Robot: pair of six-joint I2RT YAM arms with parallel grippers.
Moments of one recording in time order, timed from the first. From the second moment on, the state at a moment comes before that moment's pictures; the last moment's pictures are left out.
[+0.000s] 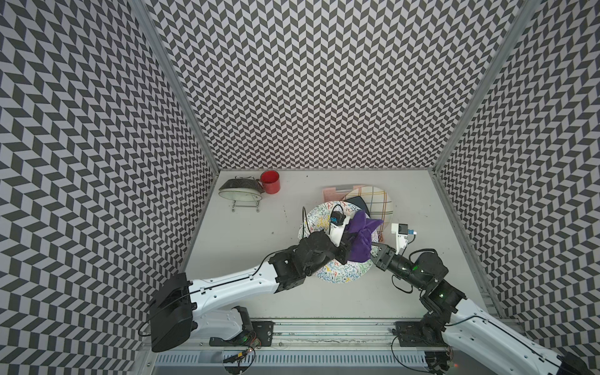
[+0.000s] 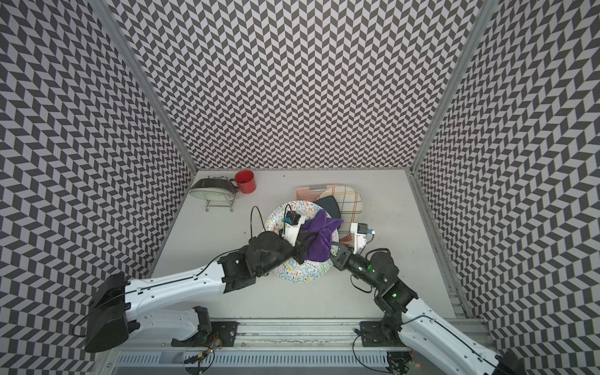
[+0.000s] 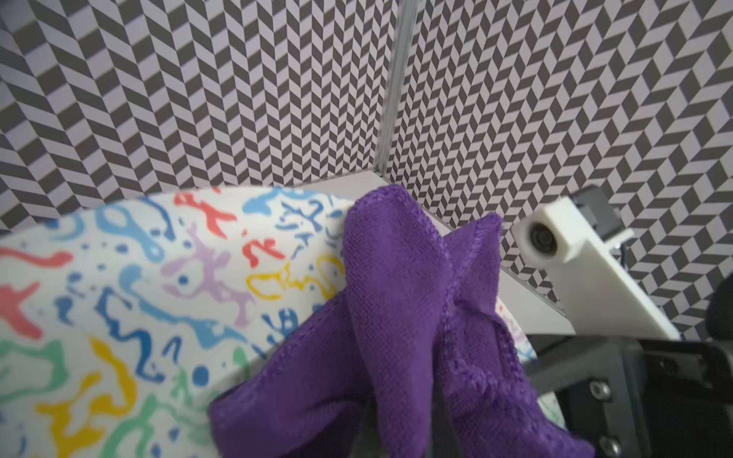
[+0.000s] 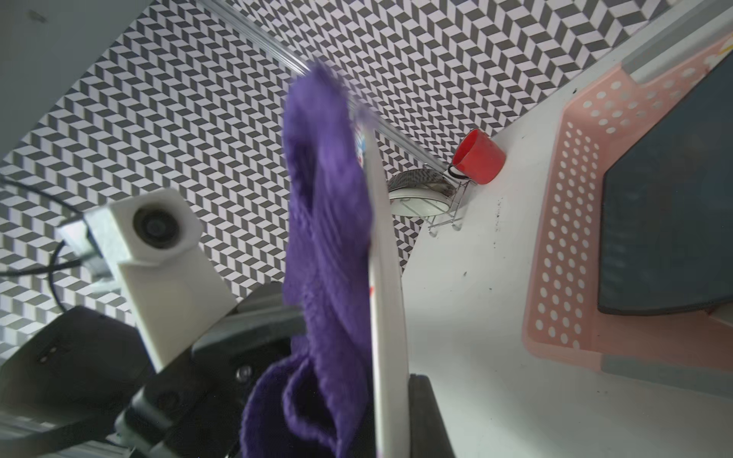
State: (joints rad) left arm -1.08 1.25 0.81 0.19 -0.22 -0.30; right arm 0.64 0.62 0.27 0.33 -0.27 0.99
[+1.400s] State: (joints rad) left arm -0.84 1.16 0.54 1.43 0.41 -1.53; right arm 0.43 0.93 0.46 1.31 -0.56 1.42
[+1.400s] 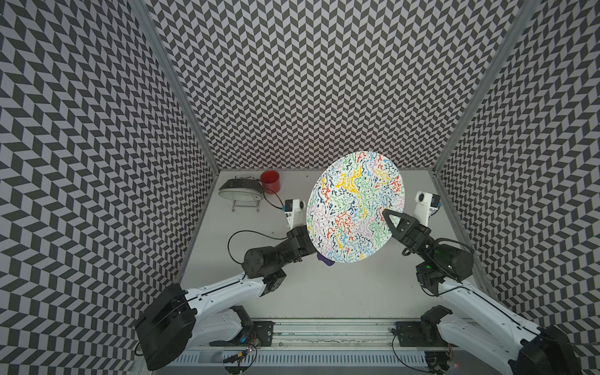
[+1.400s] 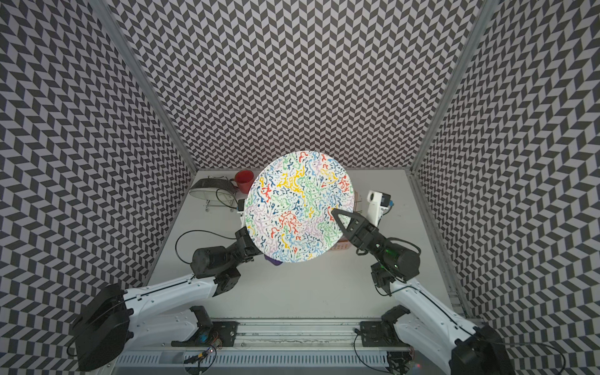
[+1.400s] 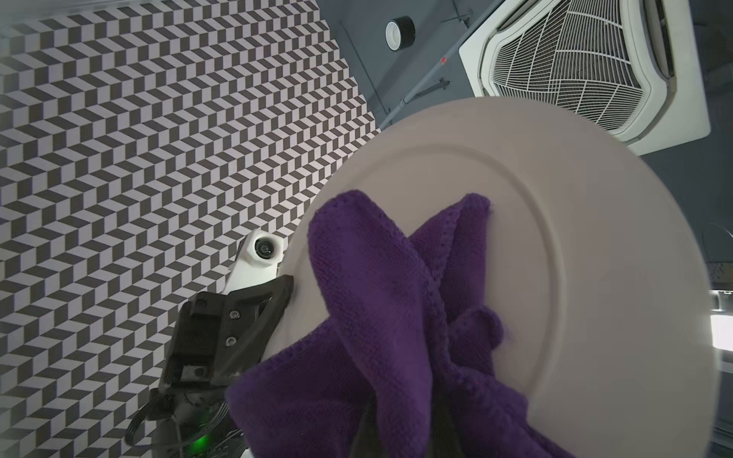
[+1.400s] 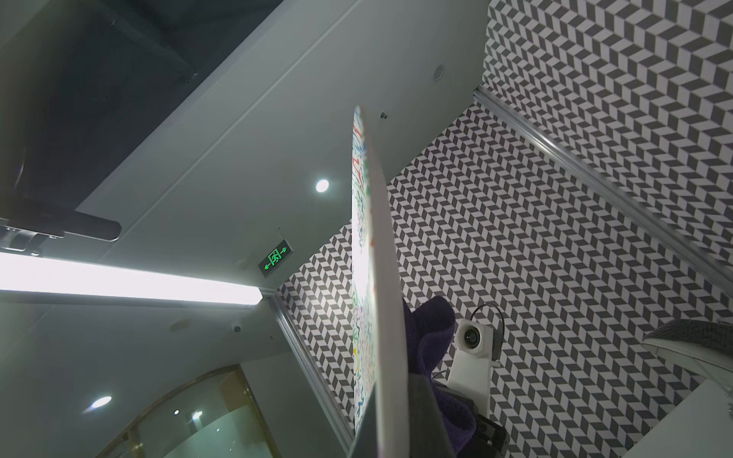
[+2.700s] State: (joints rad) left arm -0.98 0.85 0.71 0.48 -0.30 -0.64; right arm 0.56 0.74 0.58 0.39 -0.14 0.90
